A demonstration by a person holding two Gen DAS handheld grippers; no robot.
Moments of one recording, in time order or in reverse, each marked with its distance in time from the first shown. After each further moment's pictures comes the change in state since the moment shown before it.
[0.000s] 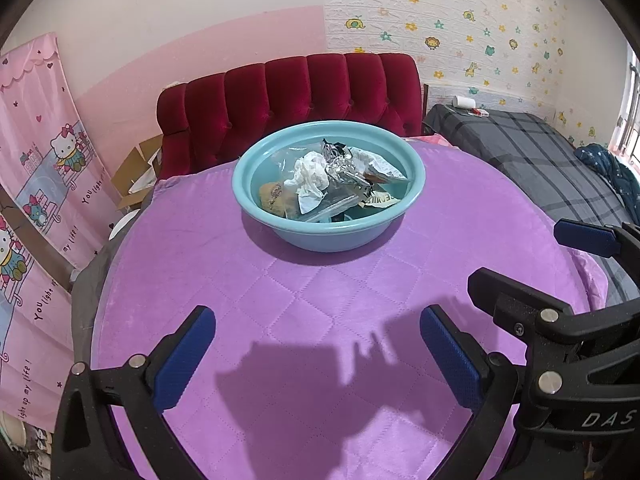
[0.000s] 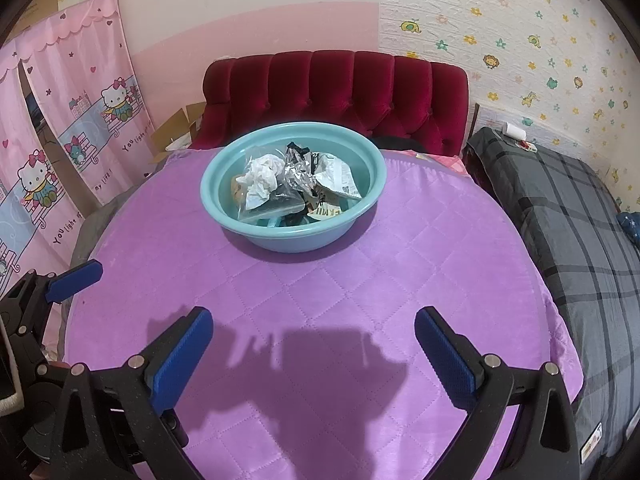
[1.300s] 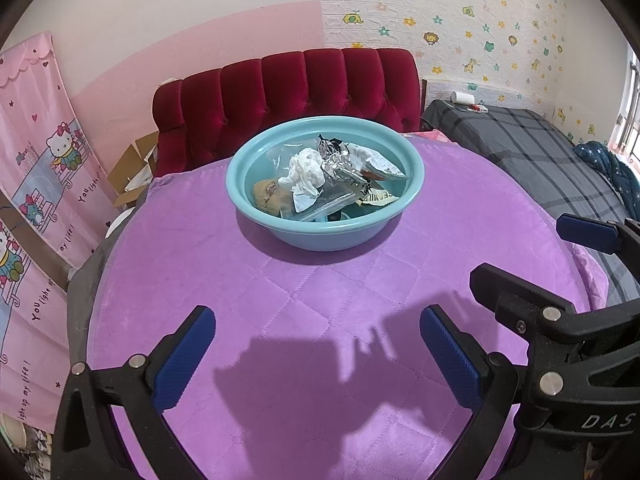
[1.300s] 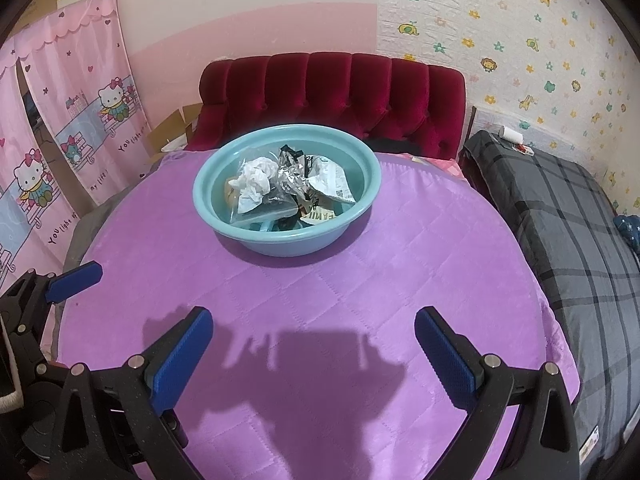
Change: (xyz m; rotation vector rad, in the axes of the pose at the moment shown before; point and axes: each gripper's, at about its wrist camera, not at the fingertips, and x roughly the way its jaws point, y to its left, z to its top) left arm 0.007 -0.003 0.003 0.005 0.017 -0.005; right arm 0.004 0.002 0.002 -0.004 -0.010 -0.020
